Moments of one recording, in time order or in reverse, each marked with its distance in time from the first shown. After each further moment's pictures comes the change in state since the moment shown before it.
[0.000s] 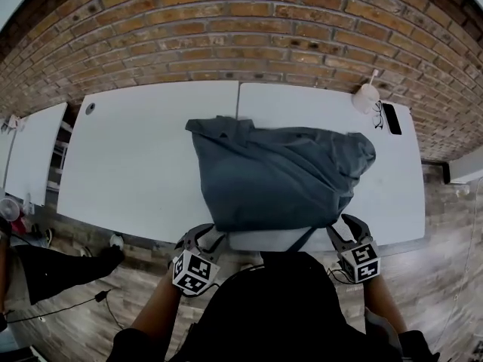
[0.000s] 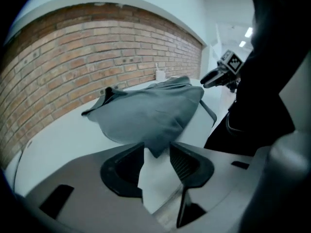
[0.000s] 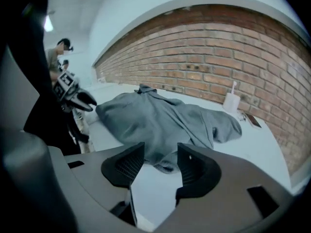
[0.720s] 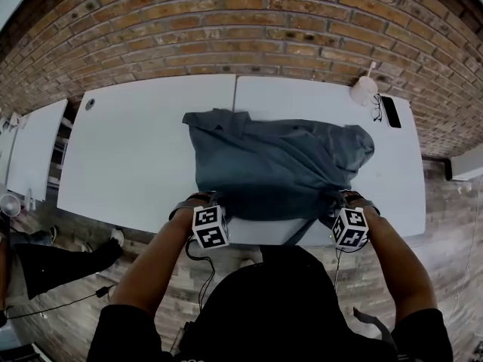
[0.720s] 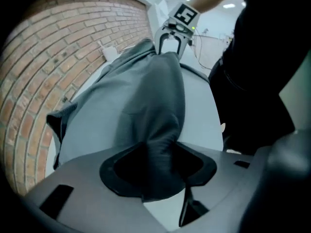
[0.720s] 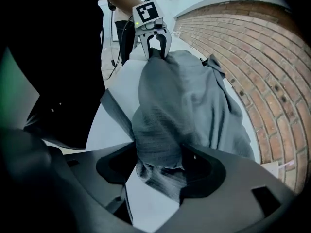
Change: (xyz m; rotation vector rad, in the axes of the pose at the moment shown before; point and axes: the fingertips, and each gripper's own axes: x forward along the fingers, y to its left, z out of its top) left arm 0.078 0.005 0.008 0.584 0.343 -0.220; right arm 0.066 0.007 -0.038 -0.881 0.362 0.341
